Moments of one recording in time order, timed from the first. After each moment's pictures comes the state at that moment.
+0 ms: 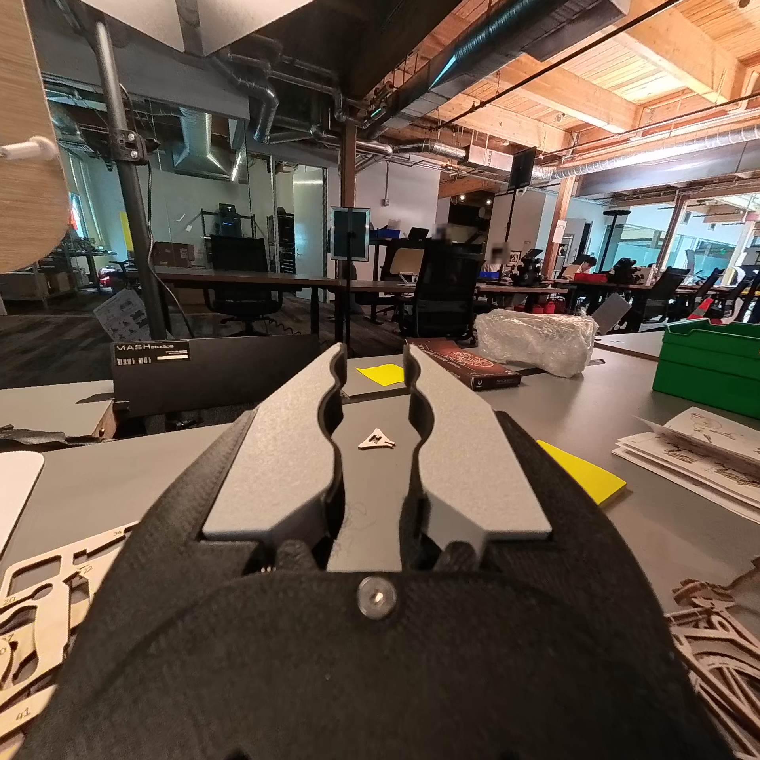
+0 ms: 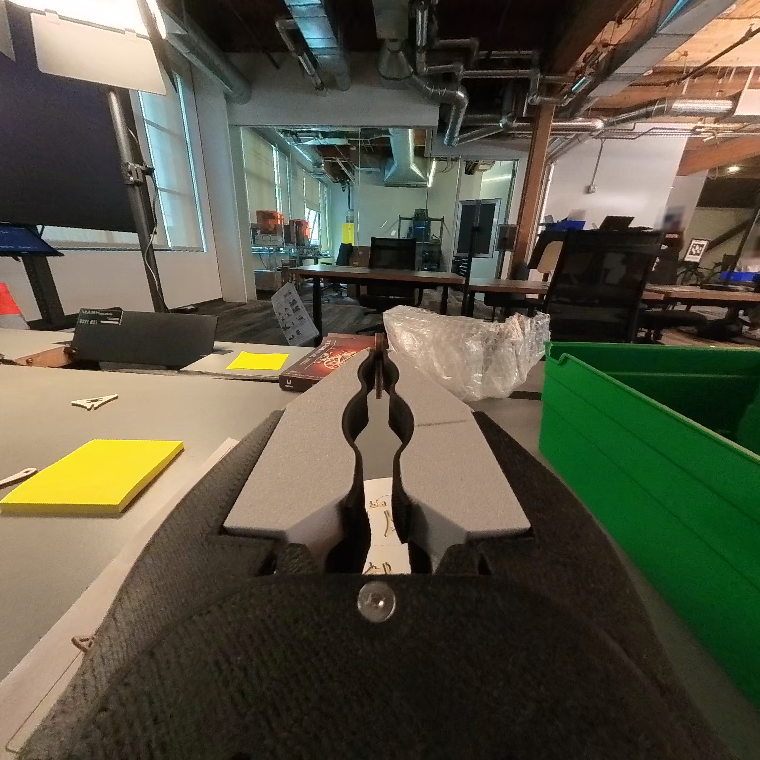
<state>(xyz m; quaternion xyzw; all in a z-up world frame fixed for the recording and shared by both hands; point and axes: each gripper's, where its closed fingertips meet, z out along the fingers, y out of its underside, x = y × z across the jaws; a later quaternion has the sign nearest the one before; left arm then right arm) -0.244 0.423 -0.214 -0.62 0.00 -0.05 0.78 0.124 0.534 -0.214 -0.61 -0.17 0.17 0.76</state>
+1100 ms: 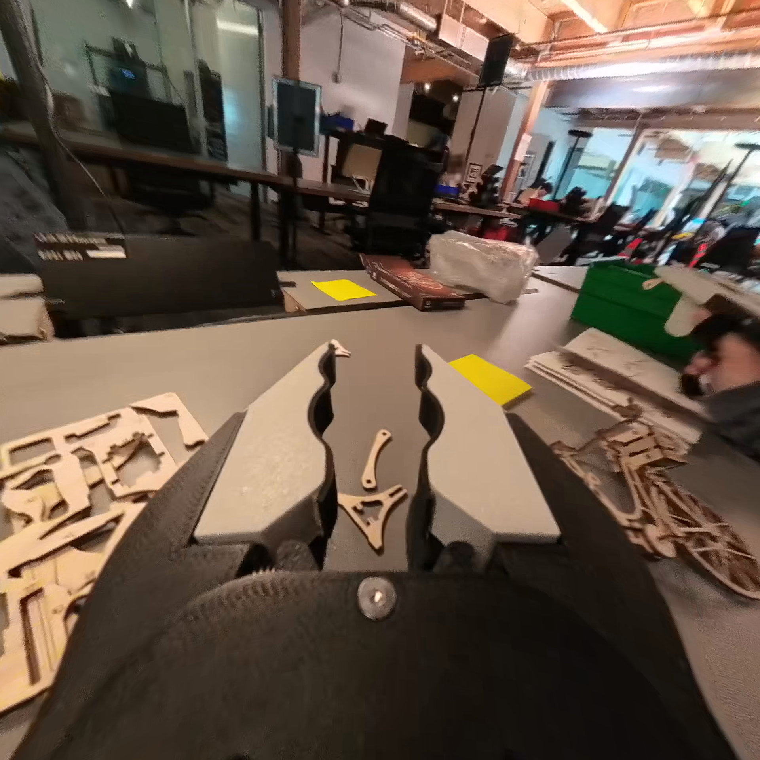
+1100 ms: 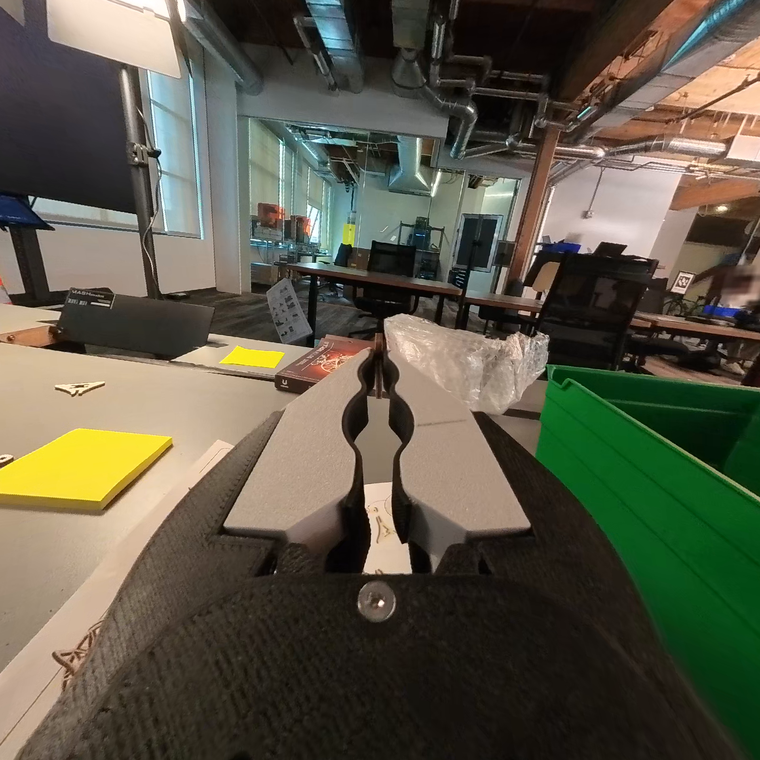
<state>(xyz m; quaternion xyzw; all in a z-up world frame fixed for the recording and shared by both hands) -0.232 0.375 -0.243 -0.71 0.02 -0.13 0.70 0.115 0.535 -0.209 -0.60 -0.20 0.15 0.76</state>
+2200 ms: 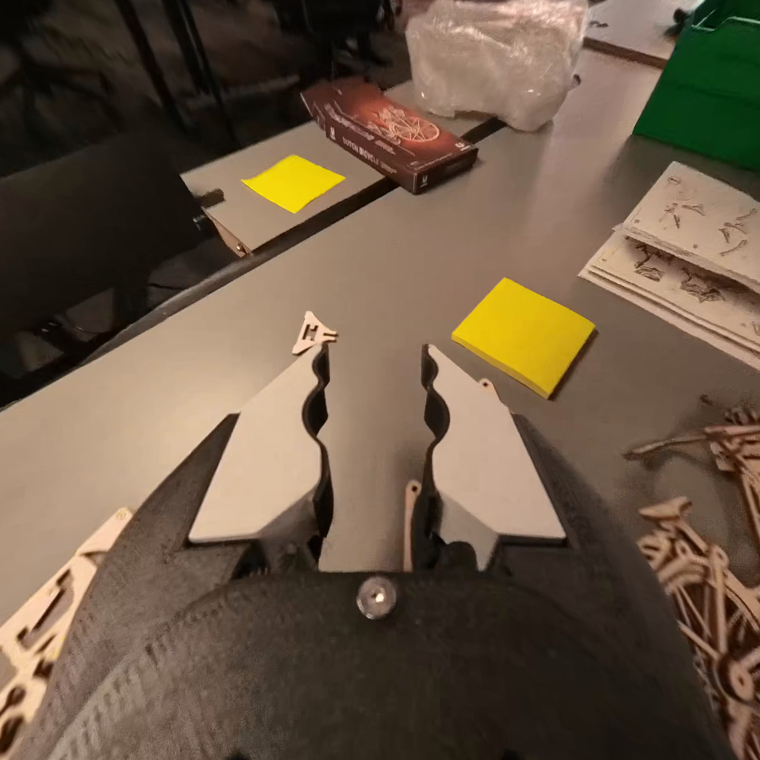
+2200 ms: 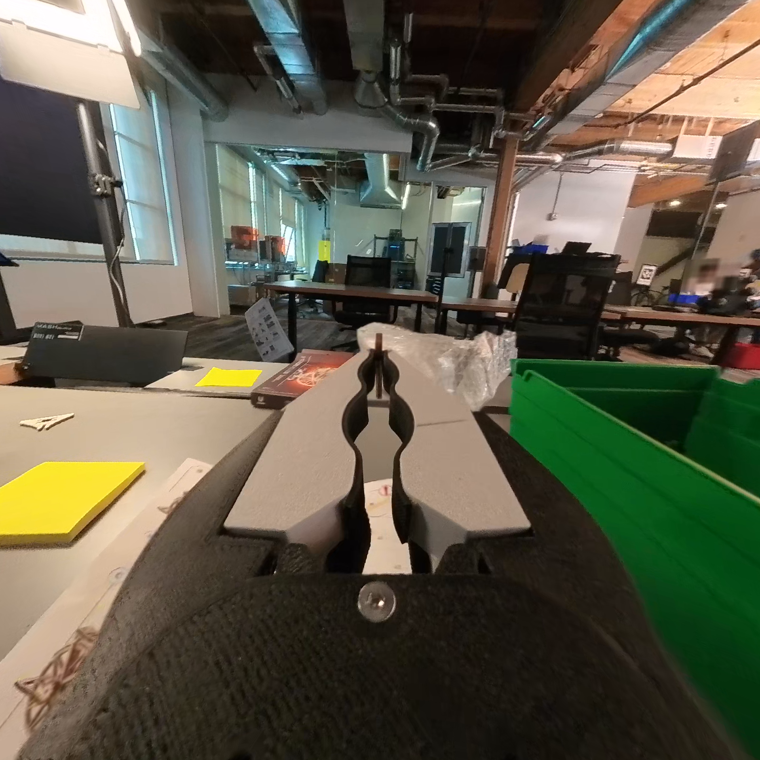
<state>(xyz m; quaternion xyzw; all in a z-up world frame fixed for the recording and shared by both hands) -0.203 0.471 -0.275 -0.84 0.15 -0.10 0.51 0.137 0.539 -0.205 -0.59 -0.15 0.14 0.78</state>
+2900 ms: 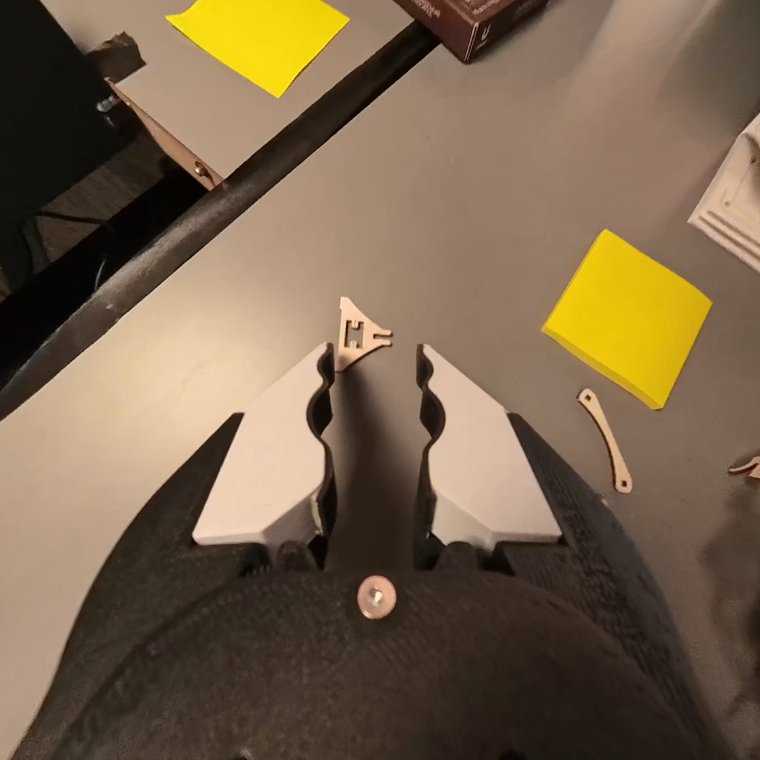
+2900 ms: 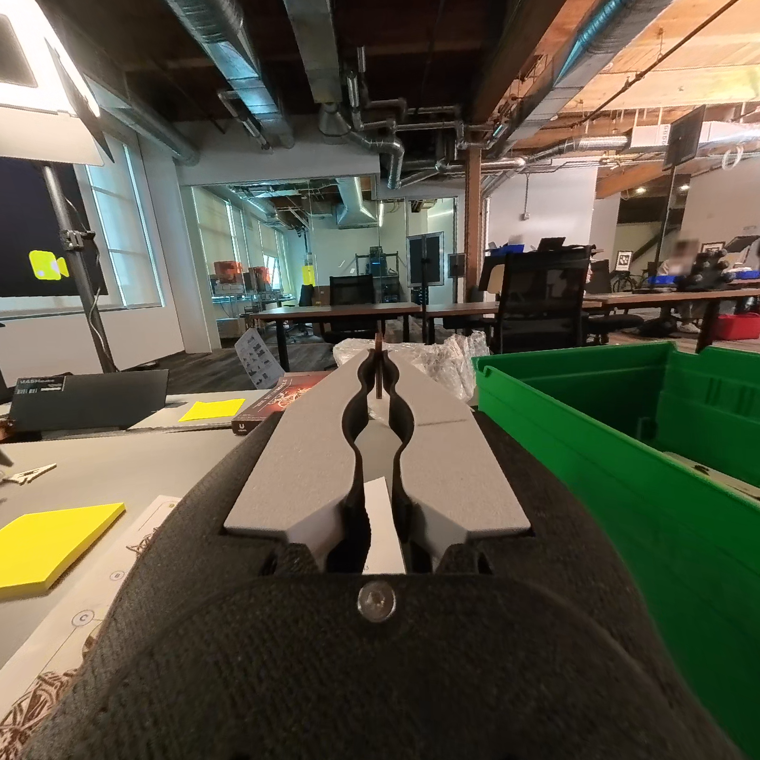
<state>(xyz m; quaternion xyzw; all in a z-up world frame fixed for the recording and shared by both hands) -0.222 0.528 -0.330 -0.91 0.19 -0.14 0.35 0.169 0.545 -0.198 -0.59 -0.09 0.16 0.79</state>
